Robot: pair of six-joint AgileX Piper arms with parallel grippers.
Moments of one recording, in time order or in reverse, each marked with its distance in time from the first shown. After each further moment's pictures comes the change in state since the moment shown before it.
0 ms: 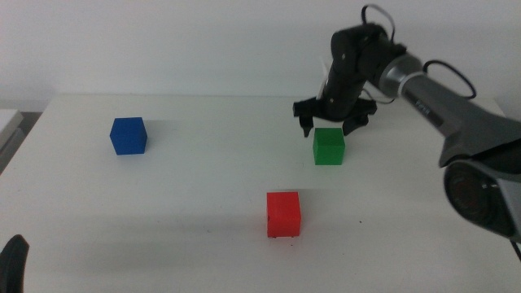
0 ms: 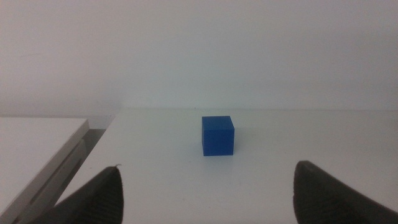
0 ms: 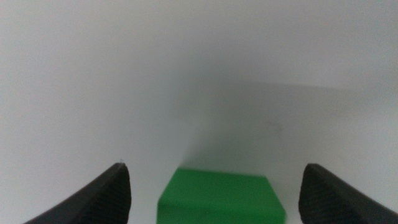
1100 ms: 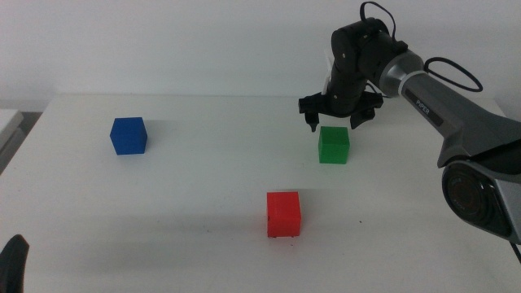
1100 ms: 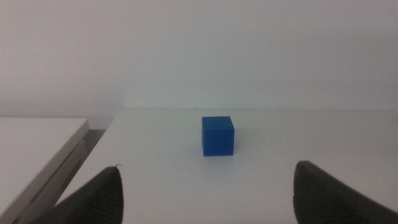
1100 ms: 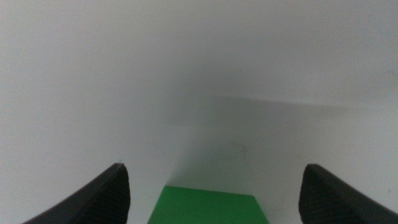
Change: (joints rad) left arm 0.000 0.000 0.000 0.000 0.000 0.000; right arm 0.000 0.001 -0.019 -0.090 -0.004 0.030
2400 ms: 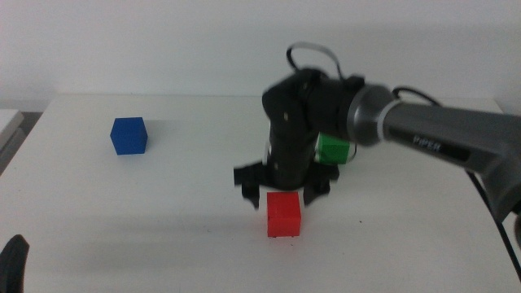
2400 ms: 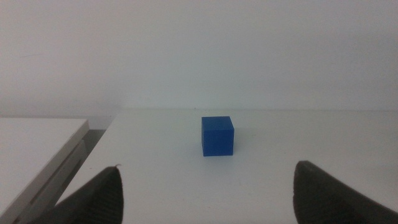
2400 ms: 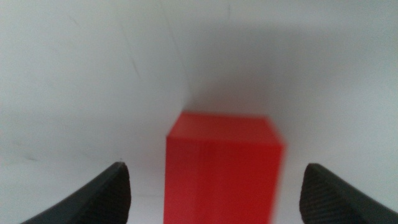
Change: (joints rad) left arm 0.000 0.000 0.000 0.000 0.000 0.000; right arm 0.338 -0.413 0.709 0.068 -0.133 0.322
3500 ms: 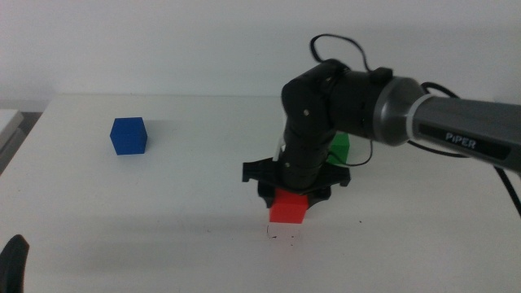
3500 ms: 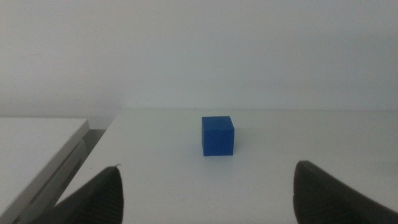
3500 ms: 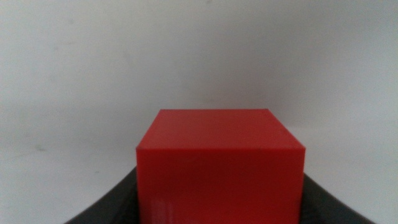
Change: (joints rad) left arm 0.000 0.000 0.000 0.000 0.000 0.000; right arm -0.021 -0.085 0.095 0.033 -0.048 0.039
